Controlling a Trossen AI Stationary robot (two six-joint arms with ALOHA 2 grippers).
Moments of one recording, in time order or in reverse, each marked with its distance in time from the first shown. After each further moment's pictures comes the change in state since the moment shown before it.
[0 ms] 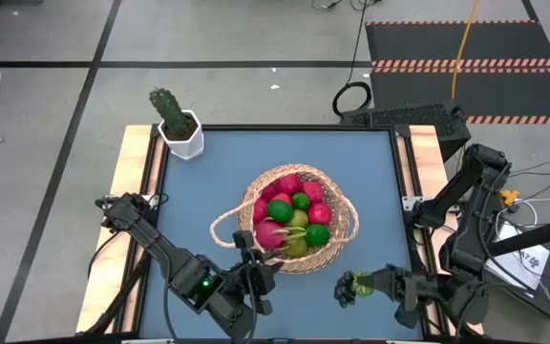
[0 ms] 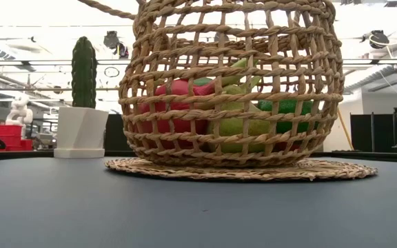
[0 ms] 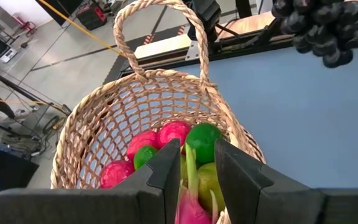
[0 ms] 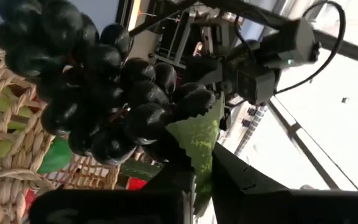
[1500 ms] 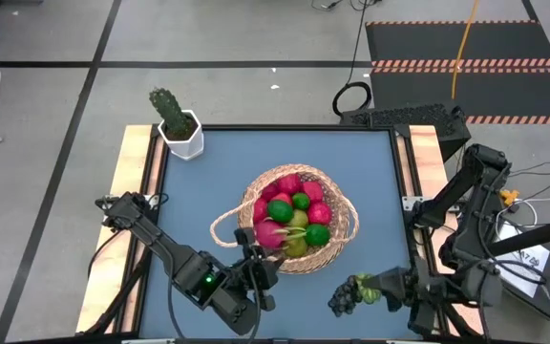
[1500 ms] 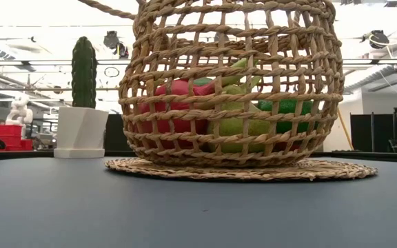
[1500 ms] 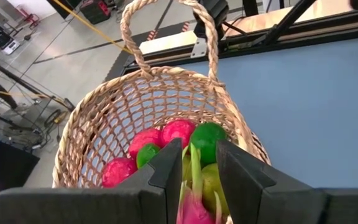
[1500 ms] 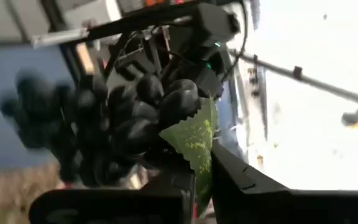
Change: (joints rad) left arm 0.020 0.000 0.000 0.000 0.008 -0.017; right arm -0.003 -0.002 0.000 0.375 -0.050 0.206
